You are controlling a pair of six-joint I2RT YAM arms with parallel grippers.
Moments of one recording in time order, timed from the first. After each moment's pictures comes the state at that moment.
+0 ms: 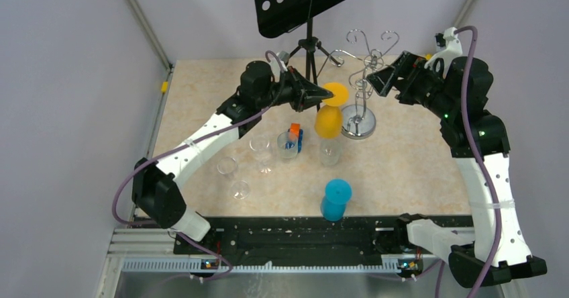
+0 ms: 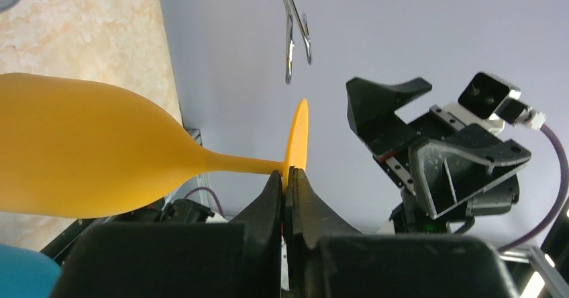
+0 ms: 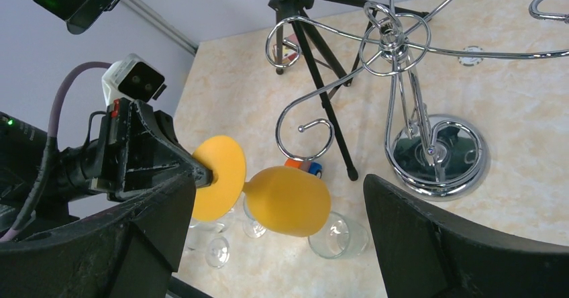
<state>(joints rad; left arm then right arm) -0.63 1.52 1.37 0.04 0.56 -1.43 0.19 1.05 1.53 -0.71 -0.24 0.49</state>
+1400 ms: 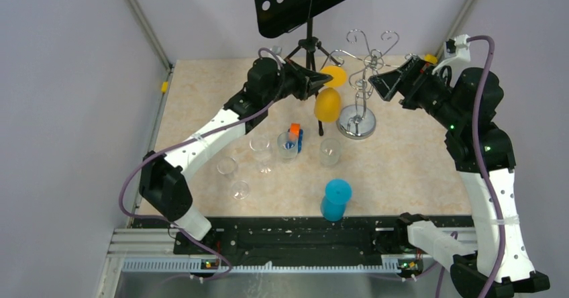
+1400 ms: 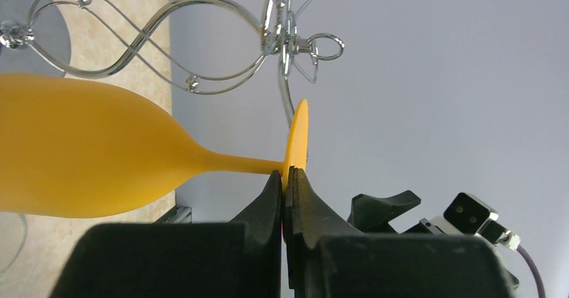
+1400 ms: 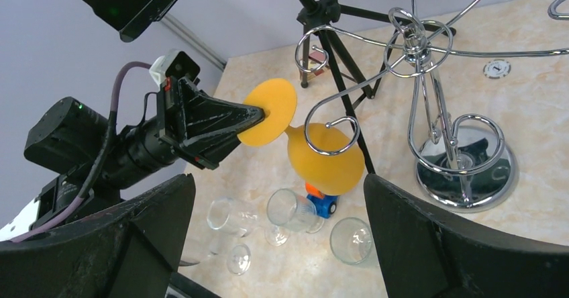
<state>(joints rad) -0.65 1.59 1.43 0.06 0.26 -1.49 0.19 0.96 1.48 -0.65 -0.26 0.54</state>
